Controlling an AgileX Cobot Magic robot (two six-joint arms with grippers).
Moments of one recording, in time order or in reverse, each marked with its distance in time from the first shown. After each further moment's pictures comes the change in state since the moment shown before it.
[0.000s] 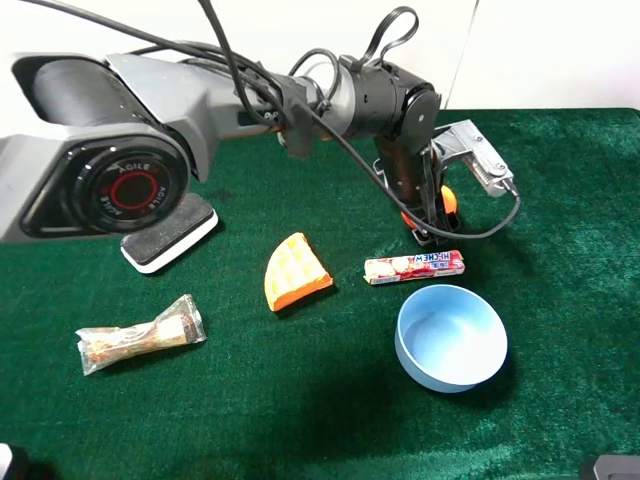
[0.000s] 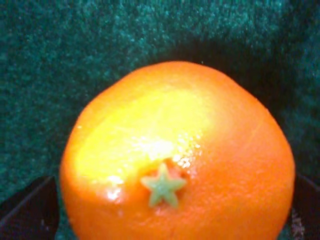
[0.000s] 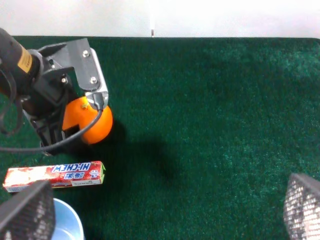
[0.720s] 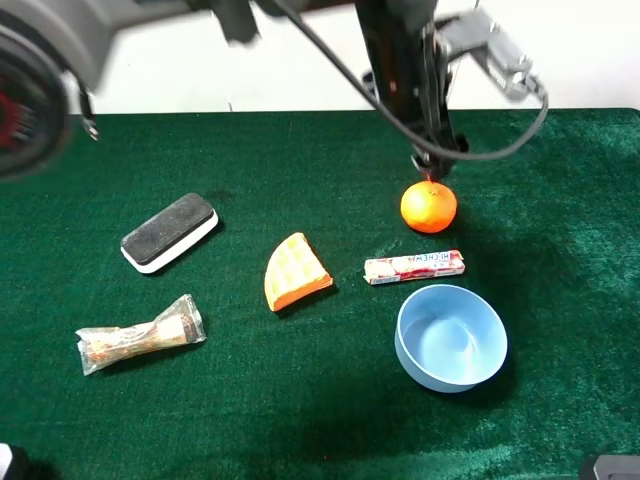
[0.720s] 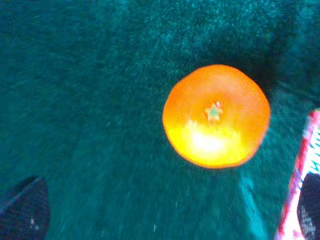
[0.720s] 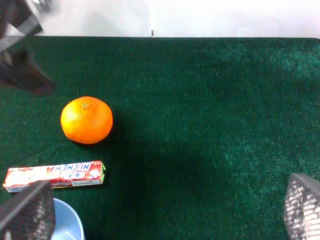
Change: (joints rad) left arm 0.020 -0.252 -0.022 0.051 0.251 -0.001; right arm 0.000 0.000 0.000 0.000 0.000 0.000
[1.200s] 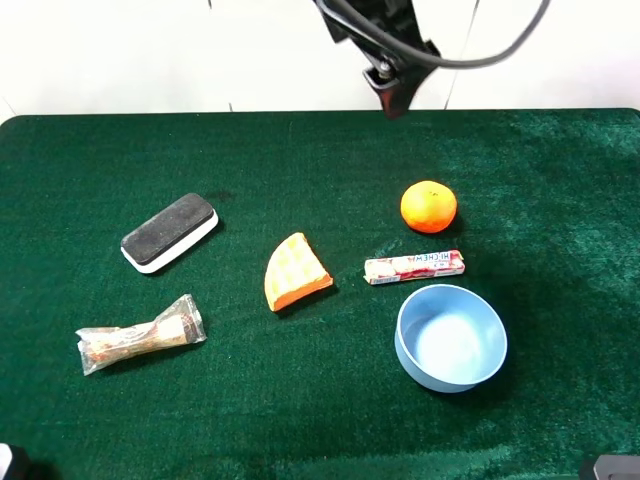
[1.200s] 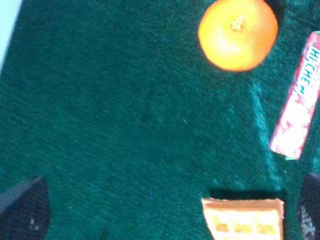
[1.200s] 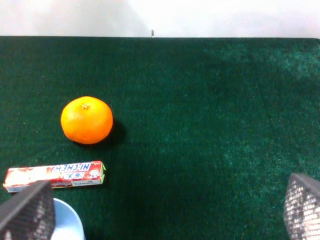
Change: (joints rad) left arm 0.001 -0.225 0.000 0.106 0.280 -0.073; right arm 0.000 0.000 0.000 0.000 0.000 0.000
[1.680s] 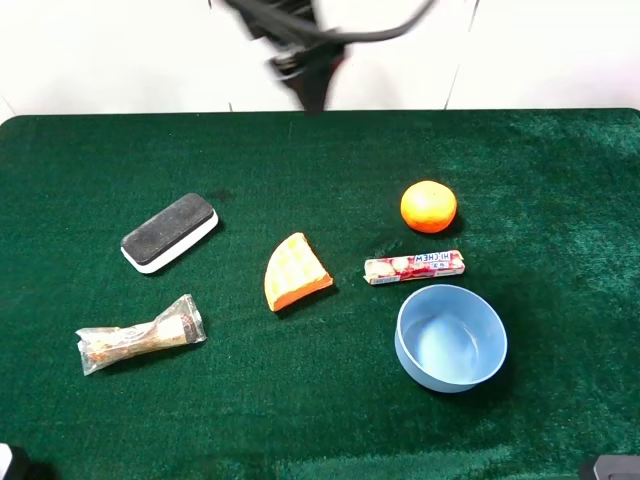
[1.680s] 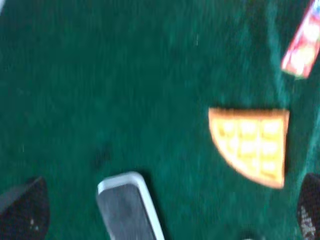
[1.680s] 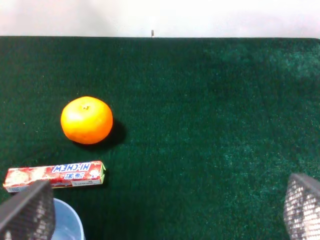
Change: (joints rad) left arm 0.081 -0.278 0.370 -0.002 -0.001 -0.011; right arm 0.000 0.000 0.000 0.000 0.000 0.000
